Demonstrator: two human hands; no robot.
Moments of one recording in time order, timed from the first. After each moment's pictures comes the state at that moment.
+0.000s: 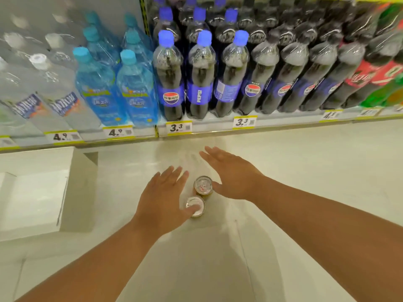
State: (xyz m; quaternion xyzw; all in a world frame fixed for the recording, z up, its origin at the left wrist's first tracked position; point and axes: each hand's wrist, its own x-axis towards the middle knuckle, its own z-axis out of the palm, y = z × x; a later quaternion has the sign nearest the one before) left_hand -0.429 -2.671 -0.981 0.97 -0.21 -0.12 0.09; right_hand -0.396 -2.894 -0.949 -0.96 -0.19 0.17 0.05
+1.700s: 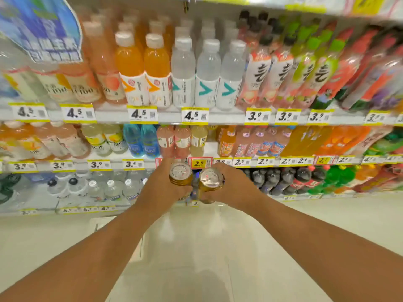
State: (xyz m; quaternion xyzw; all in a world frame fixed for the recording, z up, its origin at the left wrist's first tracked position) left_hand -0.372 -2.589 -0.436 0.87 0.00 -0.07 0.49; right_hand -0.380 -2.801 -0.416 -0.90 -0.02 0.13 0.41
